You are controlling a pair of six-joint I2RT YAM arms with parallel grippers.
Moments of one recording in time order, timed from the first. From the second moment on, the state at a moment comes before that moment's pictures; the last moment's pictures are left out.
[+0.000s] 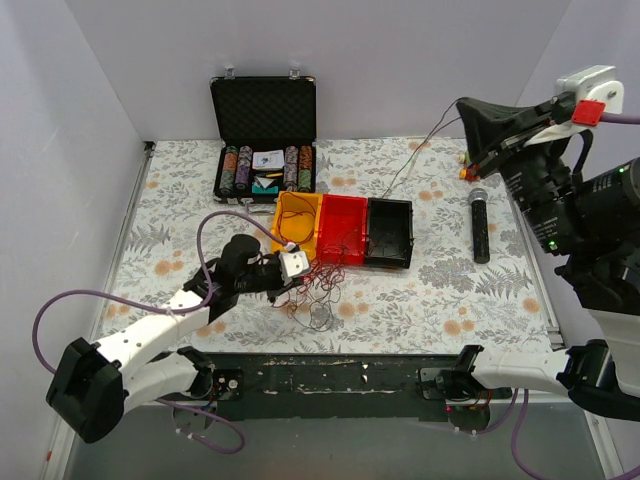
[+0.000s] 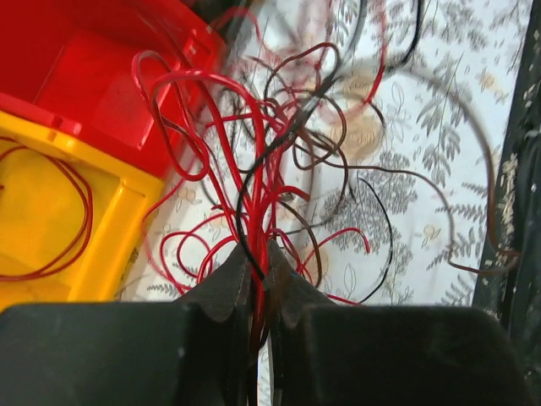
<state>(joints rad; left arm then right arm) -0.63 1.05 0.58 -0.07 0.52 0.43 1.01 1.08 1.94 -0.47 0.43 -0.21</state>
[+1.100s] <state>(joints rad) -0.63 0.85 0.37 -0.27 0.30 0.84 1.07 1.07 2.05 0.12 1.01 -0.92</state>
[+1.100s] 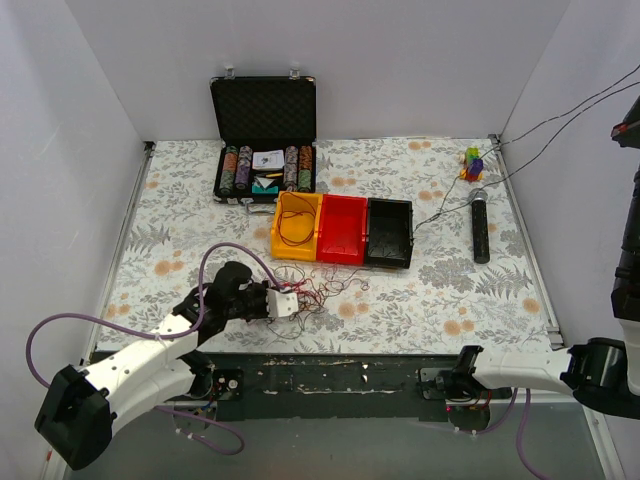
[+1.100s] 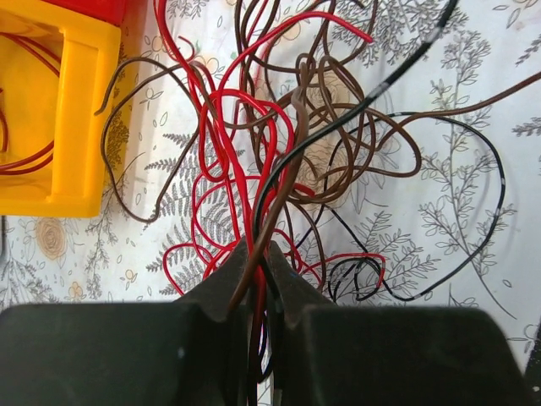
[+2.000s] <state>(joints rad) -0.63 0.89 0.47 -0.30 0.26 0.81 1.31 0.94 1.91 0.54 1.07 -1.19</state>
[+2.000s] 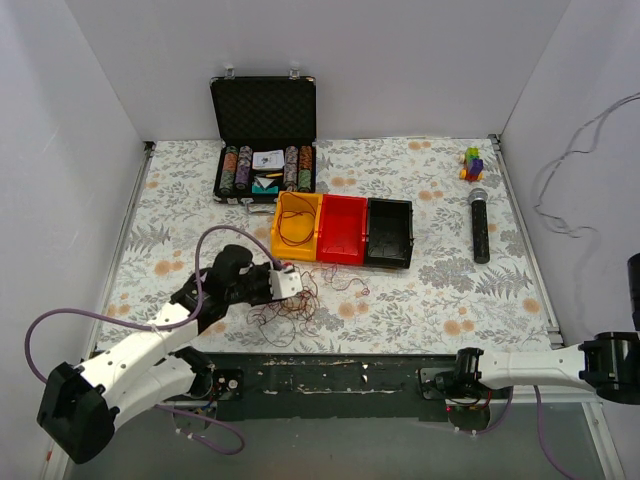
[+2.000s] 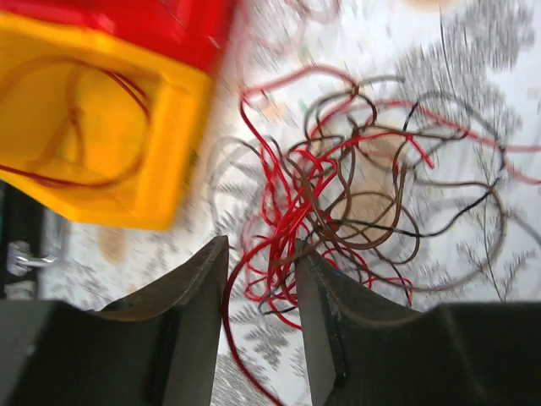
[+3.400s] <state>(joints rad) -0.63 0.88 0.72 -0.34 0.48 0.43 0.94 1.46 2.06 -0.06 0.72 -0.63</state>
